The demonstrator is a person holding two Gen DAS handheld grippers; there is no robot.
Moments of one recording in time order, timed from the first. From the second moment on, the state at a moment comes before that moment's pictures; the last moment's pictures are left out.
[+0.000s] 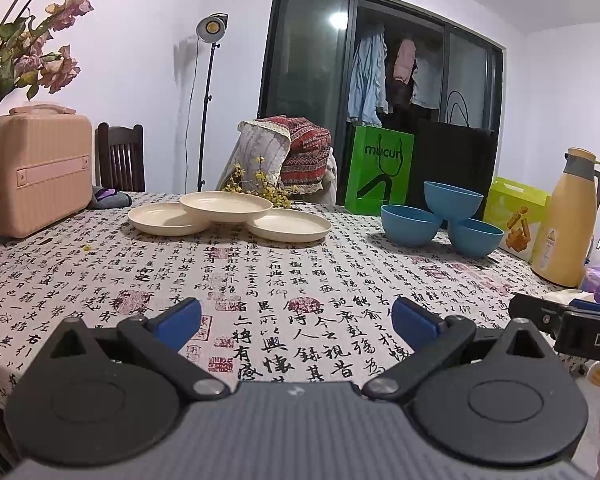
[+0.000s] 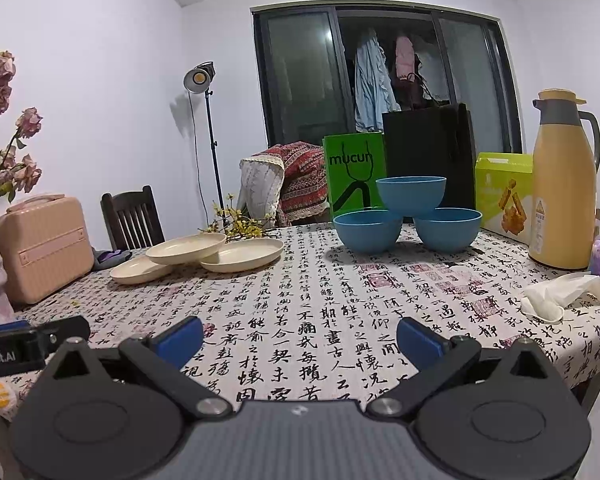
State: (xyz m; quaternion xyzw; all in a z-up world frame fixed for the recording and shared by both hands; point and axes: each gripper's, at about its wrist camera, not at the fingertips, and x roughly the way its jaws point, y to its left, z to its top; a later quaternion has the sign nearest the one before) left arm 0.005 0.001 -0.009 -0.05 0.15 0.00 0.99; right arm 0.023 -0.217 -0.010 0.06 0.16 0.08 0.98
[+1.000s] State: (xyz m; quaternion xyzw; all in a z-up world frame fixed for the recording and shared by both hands) left arm 0.005 -0.003 -0.004 -0.04 0.15 0.00 0.99; right arm 0.023 -0.221 -0.012 0.07 0.16 0.08 0.98
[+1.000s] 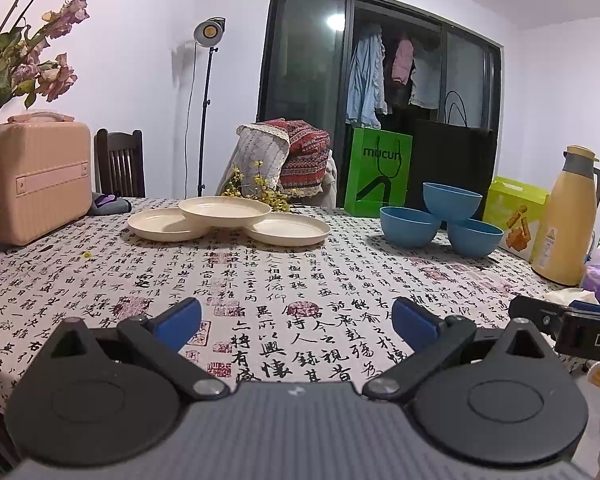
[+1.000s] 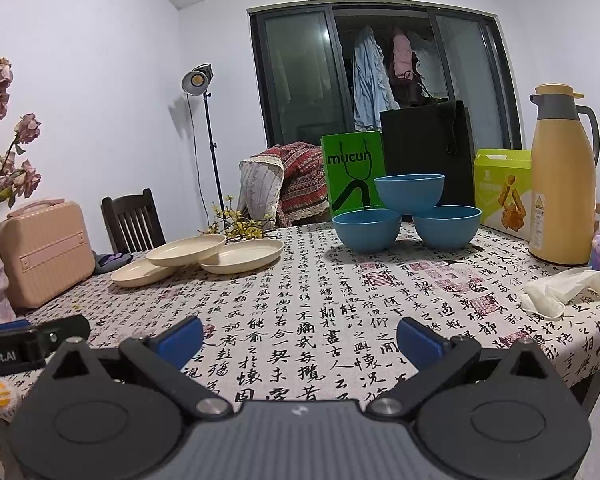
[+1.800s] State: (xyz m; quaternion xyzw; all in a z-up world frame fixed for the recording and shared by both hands) left arm -0.002 -0.004 -0.001 -0.04 0.14 0.00 0.99; right arm 0.018 -0.224 -0.009 0.07 0.16 0.08 0.98
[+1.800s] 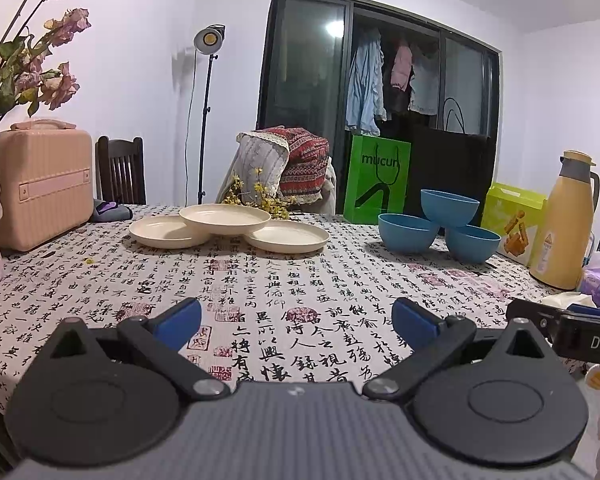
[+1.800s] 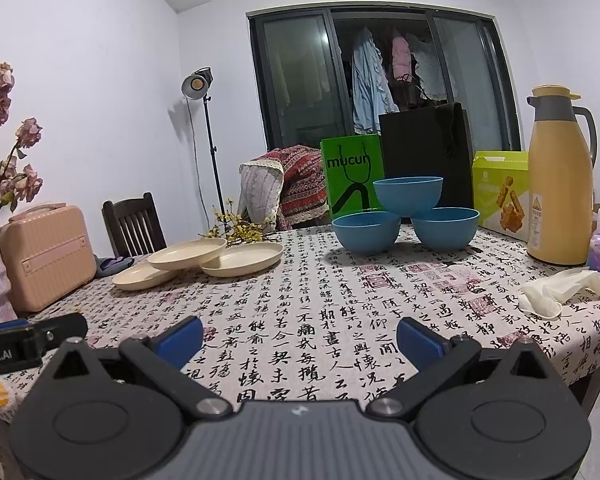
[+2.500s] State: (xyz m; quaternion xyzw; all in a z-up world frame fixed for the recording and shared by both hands) left arm -0.001 0.005 0.014 -0.04 0.10 0.00 0.99; right arm 0.032 -0.216 0.004 0.06 0.16 0.09 0.98
